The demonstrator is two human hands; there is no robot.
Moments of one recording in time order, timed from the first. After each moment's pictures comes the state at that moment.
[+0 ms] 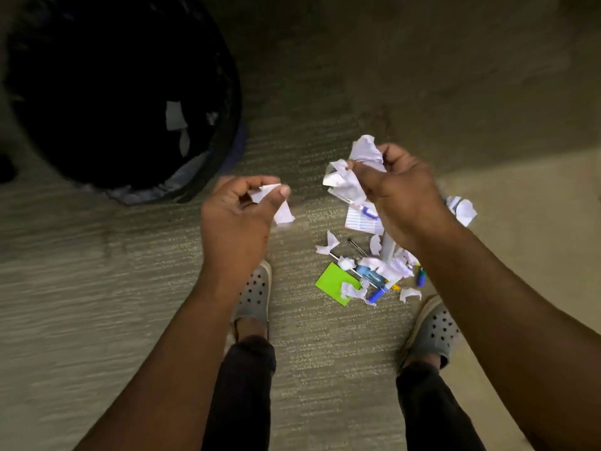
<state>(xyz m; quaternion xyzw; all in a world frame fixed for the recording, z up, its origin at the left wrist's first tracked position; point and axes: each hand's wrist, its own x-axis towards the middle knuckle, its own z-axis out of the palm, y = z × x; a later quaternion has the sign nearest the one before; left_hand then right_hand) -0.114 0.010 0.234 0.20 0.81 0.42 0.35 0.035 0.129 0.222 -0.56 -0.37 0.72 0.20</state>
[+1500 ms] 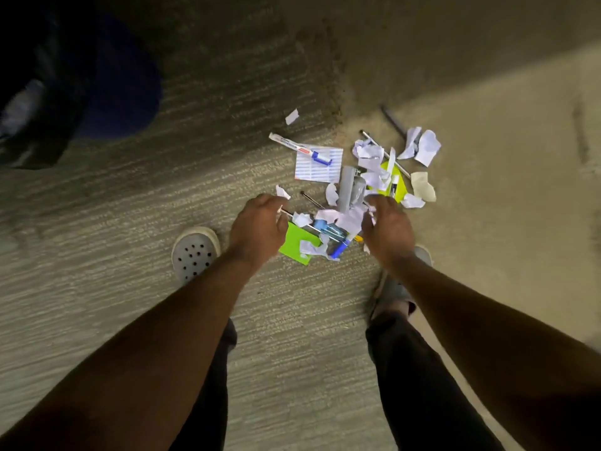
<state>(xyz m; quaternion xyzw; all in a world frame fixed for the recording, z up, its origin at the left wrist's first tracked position) -0.013 -0.030 0.072 0.51 0.76 0.05 0.40 0.213 0.037 0.061 -0.65 -0.68 0.33 -0.08</state>
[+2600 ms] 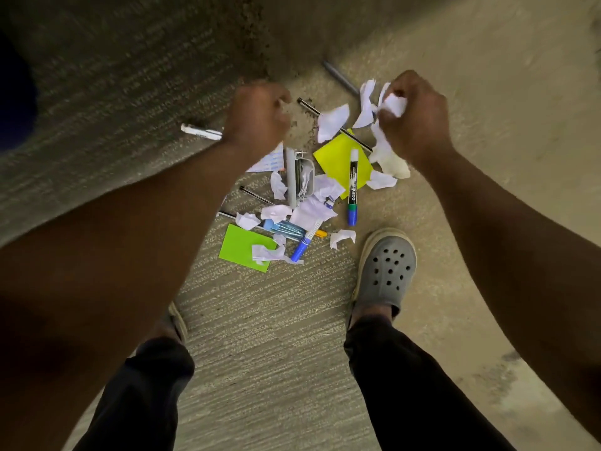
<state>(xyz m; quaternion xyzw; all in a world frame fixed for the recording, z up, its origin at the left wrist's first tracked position) 0.072 0.140 -0.016 0.56 0.74 0.07 0.36 0.299 0.179 0.001 -0.68 -0.65 0.33 0.03</state>
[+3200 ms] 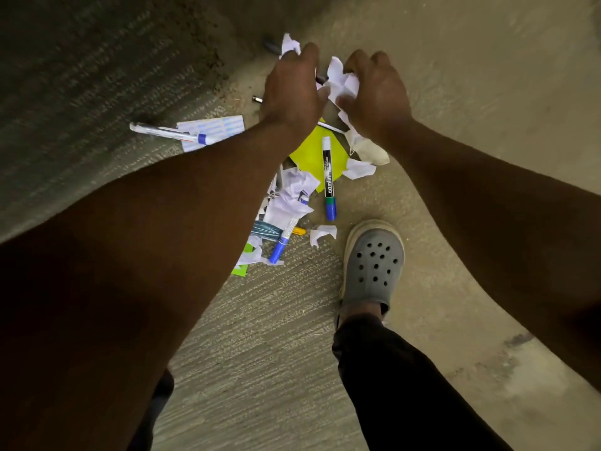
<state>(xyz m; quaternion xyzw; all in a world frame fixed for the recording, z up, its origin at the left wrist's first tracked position) 0.173 0.172 -0.053 0.61 0.72 0.07 0.32 0.310 0.188 -0.049 -0.64 -0.70 0.32 -0.06</state>
